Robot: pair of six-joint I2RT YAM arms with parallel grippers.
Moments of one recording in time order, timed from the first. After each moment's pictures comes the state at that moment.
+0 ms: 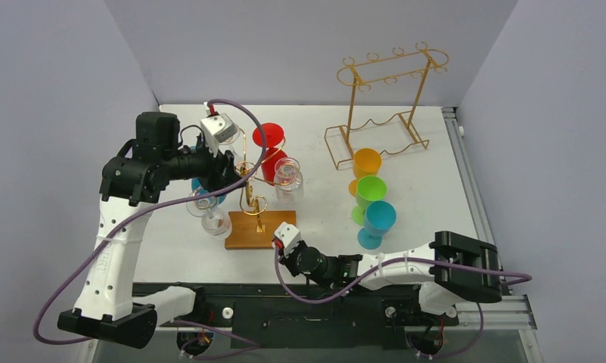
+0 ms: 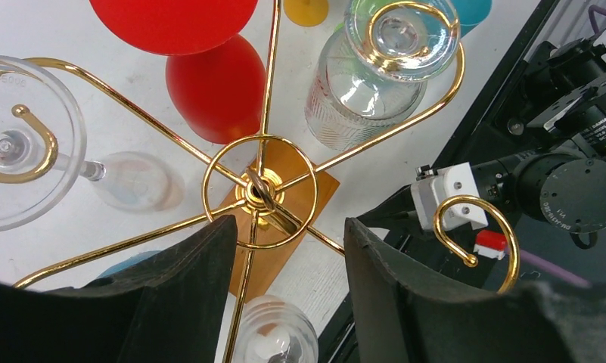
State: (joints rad) left arm -0.21 1.17 1.61 -1.15 0.68 0.32; right arm 1.37 1.47 0.63 0.41 0.41 0.16
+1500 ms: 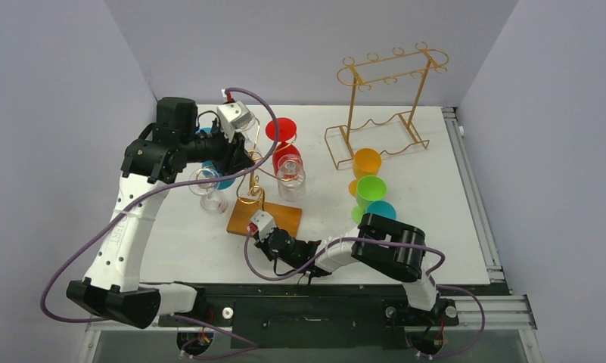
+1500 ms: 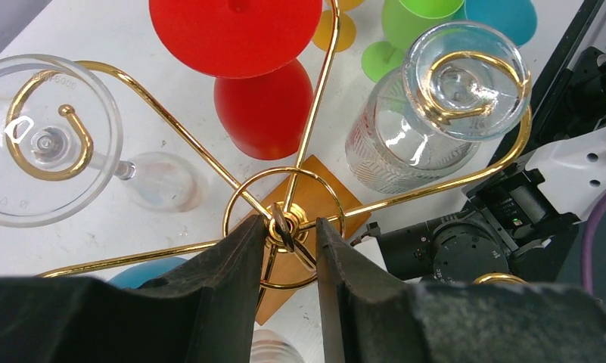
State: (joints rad) left arm -0.27 1.28 1.62 -1.00 0.64 0.35; right arm 1.23 1.99 0.90 0.63 0.30 0.13
